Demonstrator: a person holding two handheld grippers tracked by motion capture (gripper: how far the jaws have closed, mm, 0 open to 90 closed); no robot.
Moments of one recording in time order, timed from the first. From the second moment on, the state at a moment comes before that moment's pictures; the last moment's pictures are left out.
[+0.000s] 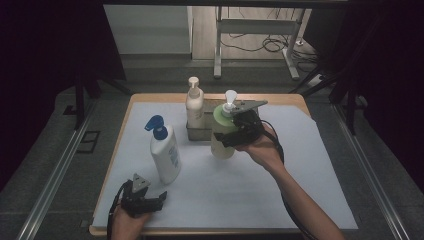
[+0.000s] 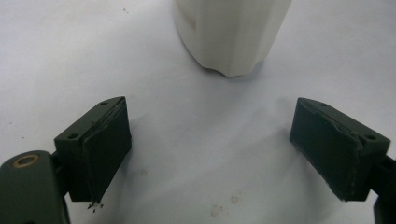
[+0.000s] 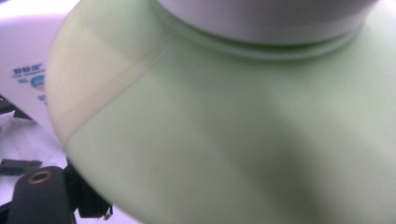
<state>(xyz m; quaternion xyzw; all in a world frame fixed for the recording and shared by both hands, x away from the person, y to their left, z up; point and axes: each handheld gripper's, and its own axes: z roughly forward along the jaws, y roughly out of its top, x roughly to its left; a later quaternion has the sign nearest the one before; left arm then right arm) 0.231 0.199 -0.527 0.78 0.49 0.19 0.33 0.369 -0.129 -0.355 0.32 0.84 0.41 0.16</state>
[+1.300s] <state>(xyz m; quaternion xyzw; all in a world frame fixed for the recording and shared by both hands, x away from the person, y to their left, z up) 0.231 0.199 -0.526 0.78 0.49 0.19 0.33 0.430 -0.118 -0.337 0.35 0.82 0.40 0.19</state>
